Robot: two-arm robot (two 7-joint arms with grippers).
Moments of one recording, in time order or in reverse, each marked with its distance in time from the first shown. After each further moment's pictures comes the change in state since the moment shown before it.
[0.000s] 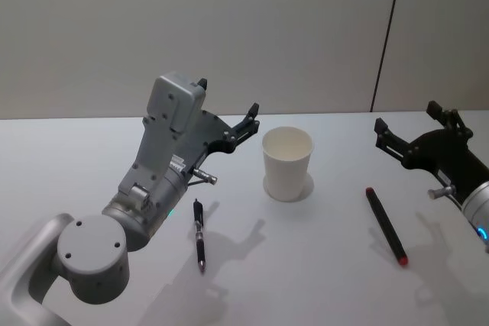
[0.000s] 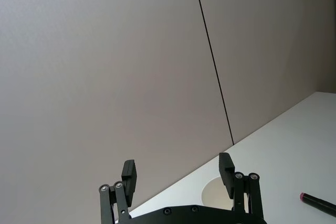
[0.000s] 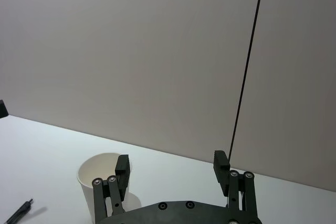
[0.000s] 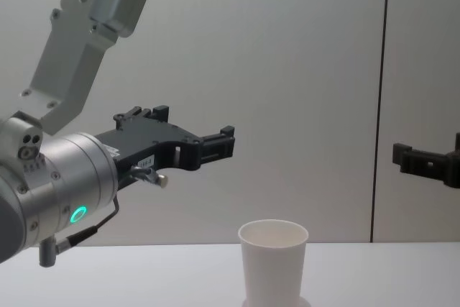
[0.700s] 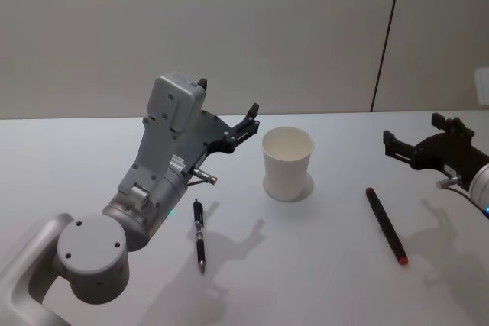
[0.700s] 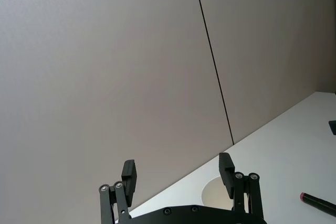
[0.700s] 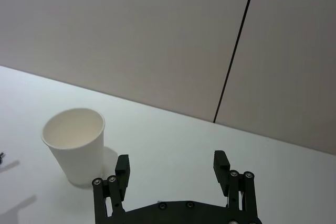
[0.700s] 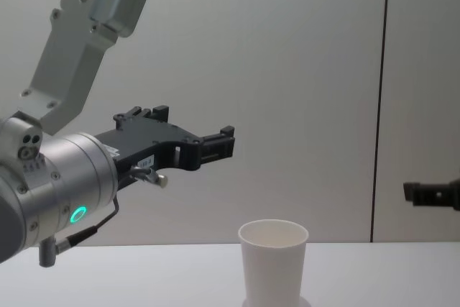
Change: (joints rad) left arm 0.000 0.000 0.000 0.000 0.000 0.000 0.000; right arm 0.114 0.011 0.023 0.068 -0.043 0.281 0.067
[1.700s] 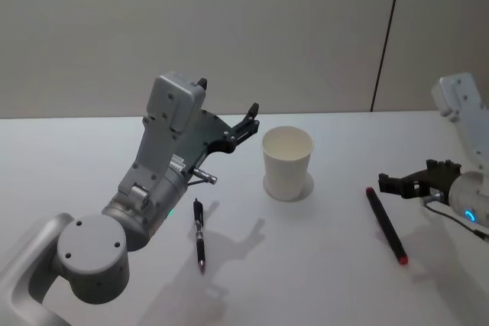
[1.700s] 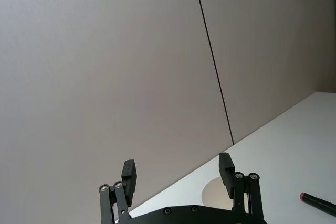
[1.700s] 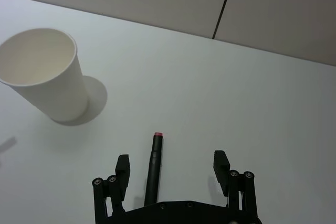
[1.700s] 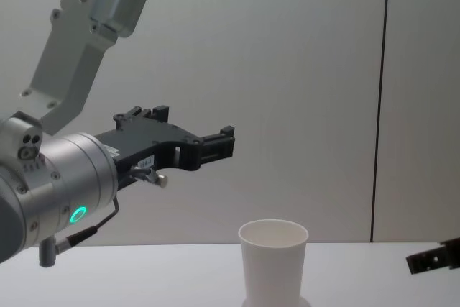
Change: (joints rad) left arm 0.000 0.000 0.000 0.000 0.000 0.000 0.000; right arm 0.090 -0.074 -0.035 0.036 -0.060 0.453 -0.066
